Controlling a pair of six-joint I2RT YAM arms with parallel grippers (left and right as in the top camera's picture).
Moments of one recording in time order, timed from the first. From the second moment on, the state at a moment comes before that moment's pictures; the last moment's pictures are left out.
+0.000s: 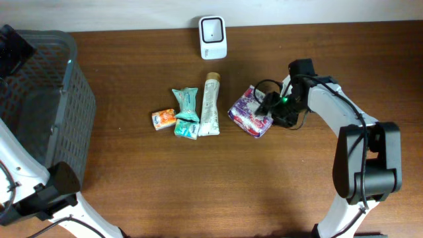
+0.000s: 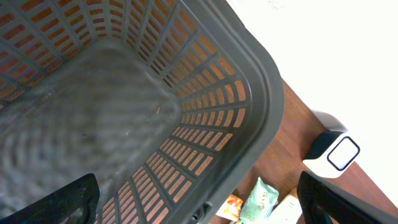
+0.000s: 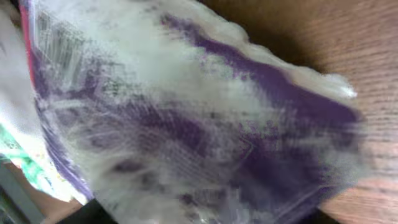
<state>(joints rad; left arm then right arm) 0.49 2.05 2.78 -1.69 0.19 -0.38 0.07 1.96 1.33 -0.75 -0.46 0.48</state>
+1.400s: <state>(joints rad) 0.49 2.05 2.78 -1.69 0.19 -0.38 0.19 1.81 1.45 -0.52 -0.61 0.23</state>
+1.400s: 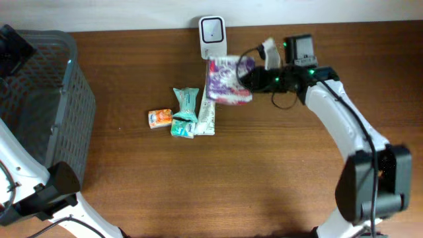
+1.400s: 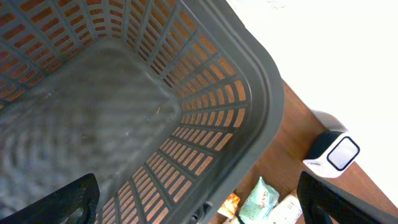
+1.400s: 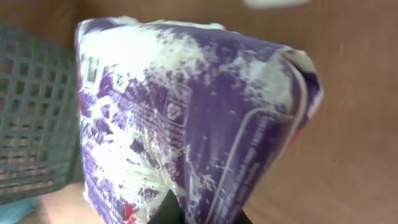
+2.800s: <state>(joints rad) 0.49 2.05 2.78 -1.69 0.19 -0.38 0.43 1.92 1.50 -0.91 0.46 0.16</state>
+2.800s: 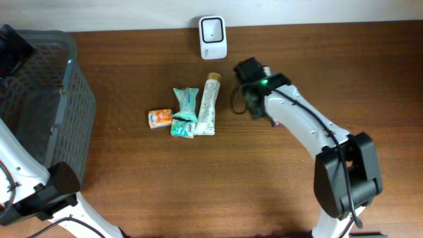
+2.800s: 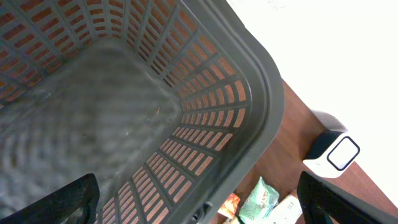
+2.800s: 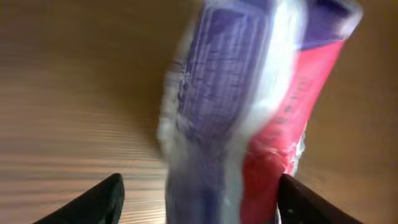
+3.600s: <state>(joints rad) 0.49 2.05 2.78 -1.69 0.19 -0.38 0.03 2.29 1.72 -0.96 -0.76 -0.02</state>
